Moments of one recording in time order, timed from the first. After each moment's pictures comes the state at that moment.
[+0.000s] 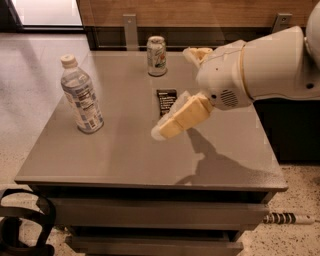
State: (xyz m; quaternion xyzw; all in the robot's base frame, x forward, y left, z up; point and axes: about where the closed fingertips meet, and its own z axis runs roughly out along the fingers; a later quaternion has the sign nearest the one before) arm 0.474 -0.020 0.976 -0.55 0.67 0.18 0.46
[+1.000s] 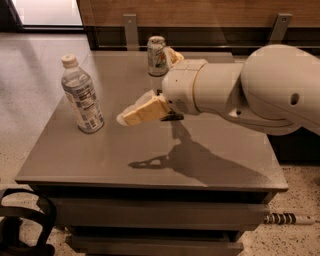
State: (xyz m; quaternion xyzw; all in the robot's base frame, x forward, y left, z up) arm 0.528 0.030 0.960 -0.48 0.65 0.17 0.56
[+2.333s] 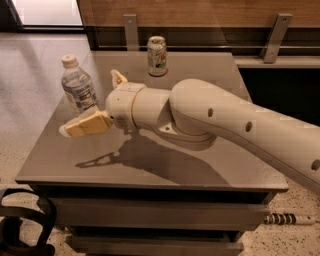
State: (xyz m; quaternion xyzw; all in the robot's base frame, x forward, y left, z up) arm 0.533 0.155 0.920 -0.45 0.62 0.29 0.57
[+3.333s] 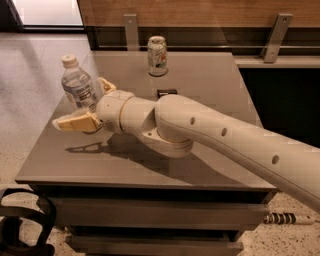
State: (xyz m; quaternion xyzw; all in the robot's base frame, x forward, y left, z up) arm 0.560 0.189 0.898 -0.42 0.60 0.32 0.60
